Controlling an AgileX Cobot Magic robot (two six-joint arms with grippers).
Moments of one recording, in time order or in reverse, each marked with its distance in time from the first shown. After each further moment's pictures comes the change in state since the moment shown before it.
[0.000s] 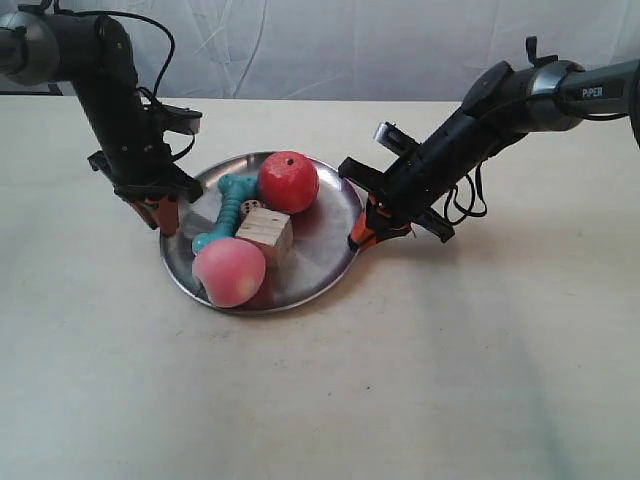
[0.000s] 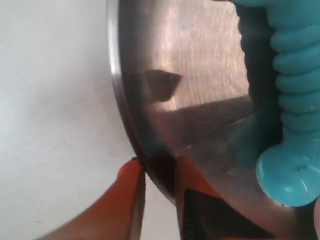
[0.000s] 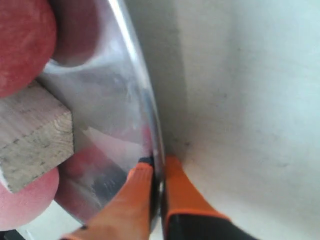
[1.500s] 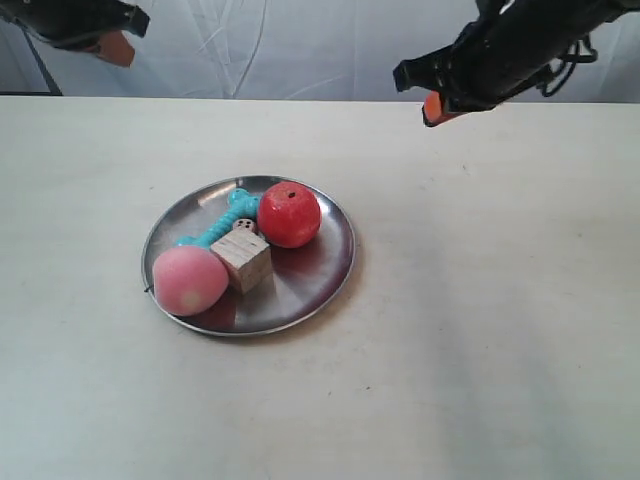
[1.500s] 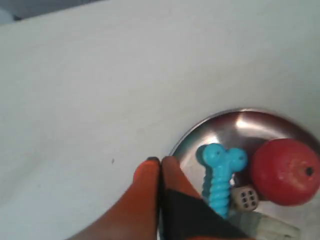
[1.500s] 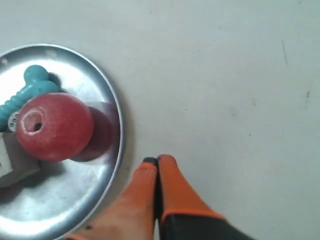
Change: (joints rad) left arm 0.105 -0.476 0.142 -0.188 -0.324 -0.009; right arm 0.004 -0.531 0.163 -0.450 -0.278 -0.041
